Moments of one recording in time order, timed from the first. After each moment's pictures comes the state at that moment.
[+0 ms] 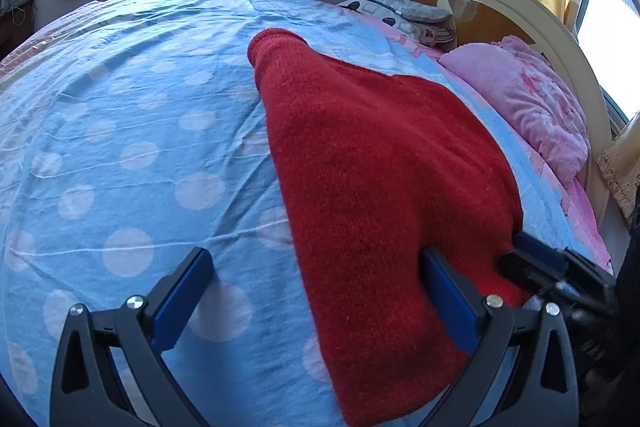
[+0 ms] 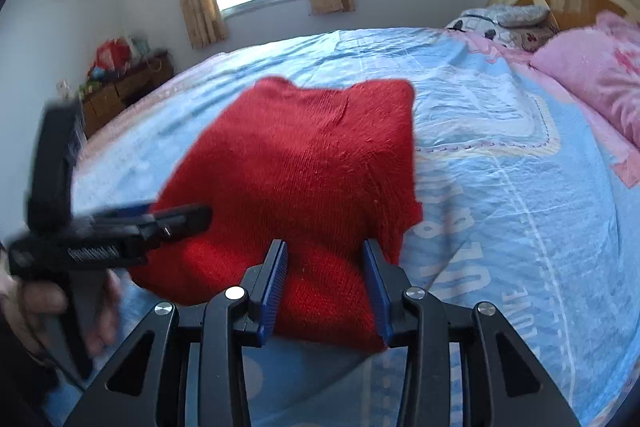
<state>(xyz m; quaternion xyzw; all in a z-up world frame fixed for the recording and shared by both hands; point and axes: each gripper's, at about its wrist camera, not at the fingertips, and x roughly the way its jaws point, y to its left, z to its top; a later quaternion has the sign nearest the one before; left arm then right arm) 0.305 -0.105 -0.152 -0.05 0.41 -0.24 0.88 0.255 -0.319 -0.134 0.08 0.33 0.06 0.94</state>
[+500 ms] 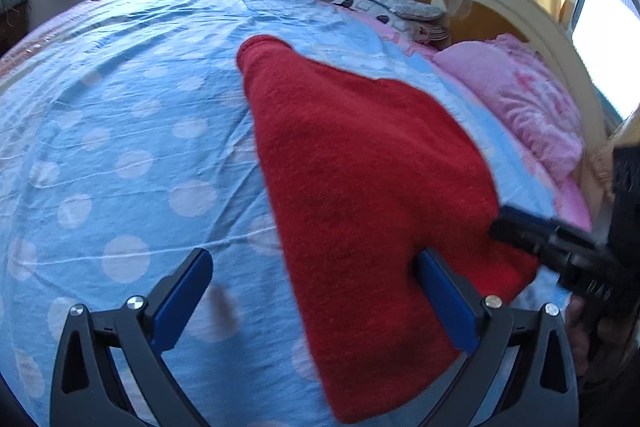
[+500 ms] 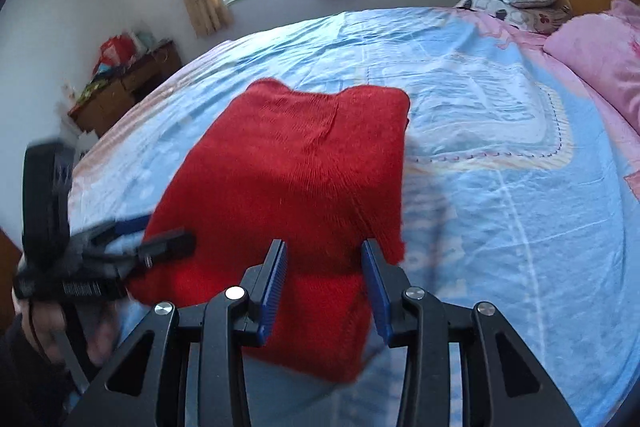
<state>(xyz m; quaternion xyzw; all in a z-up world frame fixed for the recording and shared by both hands) 0.309 -0.107 -0.140 -0.06 0.42 -0.26 0.87 0.285 -0.342 -0.127 0.06 0.38 0.10 0.92</state>
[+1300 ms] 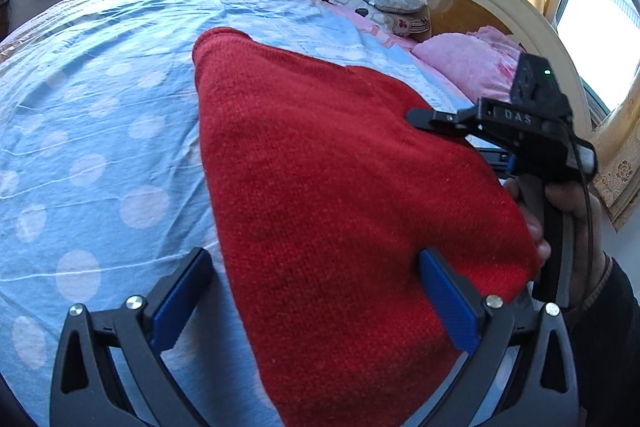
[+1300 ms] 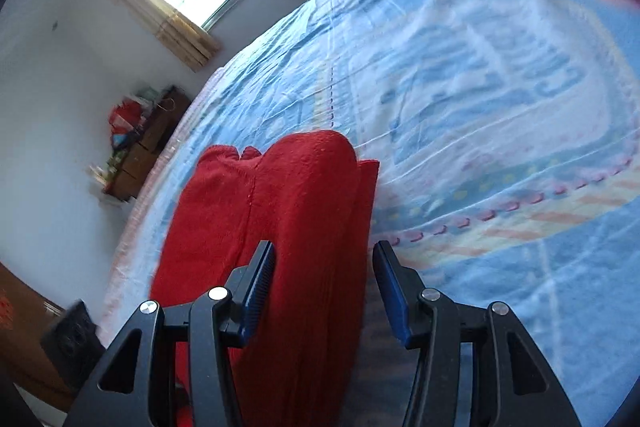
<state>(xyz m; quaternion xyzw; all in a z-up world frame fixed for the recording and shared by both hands) 0.315 -0.128 -0.149 -0.05 0.42 -0.29 0.86 0.418 -0.419 -0.167 0.29 0.42 0.14 0.85</state>
